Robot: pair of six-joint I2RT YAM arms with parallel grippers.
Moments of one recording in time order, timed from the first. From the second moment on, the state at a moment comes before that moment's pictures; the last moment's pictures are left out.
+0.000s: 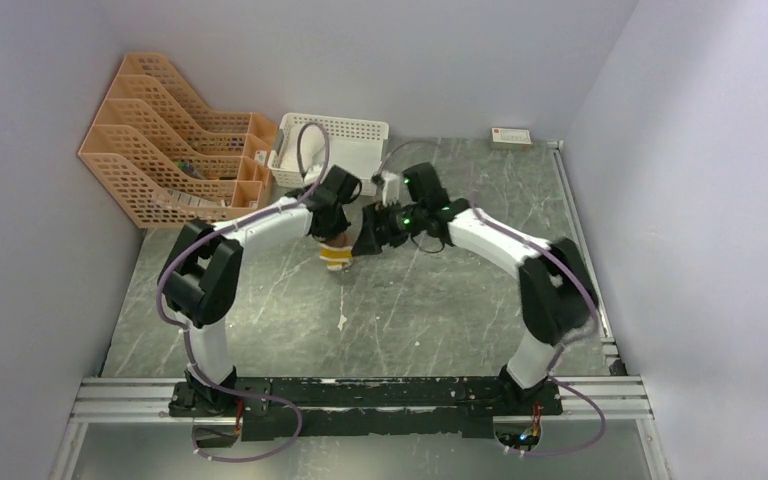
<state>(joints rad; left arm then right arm) -0.62 1.86 1.27 -0.42 -0.39 -0.93 0.56 1.82 1.21 -0.22 -0.69 0.23</state>
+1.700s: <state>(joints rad) -0.35 2.56 2.25 -0.22 -0.14 -0.17 0.50 1.02 0.97 -0.60 -0.44 0.18</state>
